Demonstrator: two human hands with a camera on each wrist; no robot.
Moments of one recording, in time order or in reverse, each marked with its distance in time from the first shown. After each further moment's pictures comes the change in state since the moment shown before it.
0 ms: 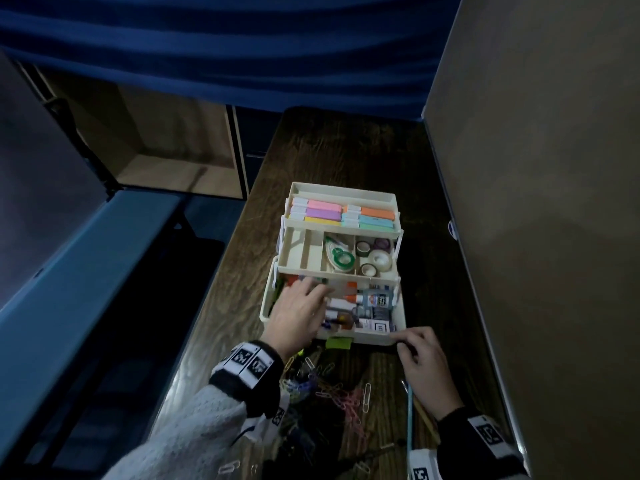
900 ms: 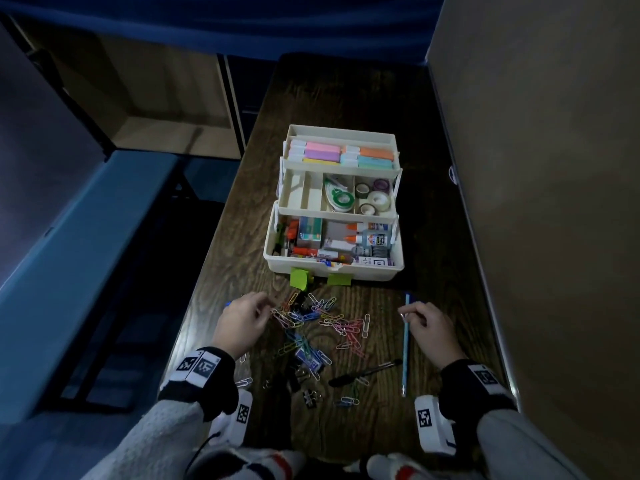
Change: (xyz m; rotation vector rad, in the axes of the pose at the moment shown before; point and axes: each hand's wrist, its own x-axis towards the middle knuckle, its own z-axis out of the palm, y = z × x) left_hand -0.134 -0.037 0.002 -0.133 -0.167 -0.429; right_hand -0.048 0.046 0.005 -0.064 -0.071 0.208
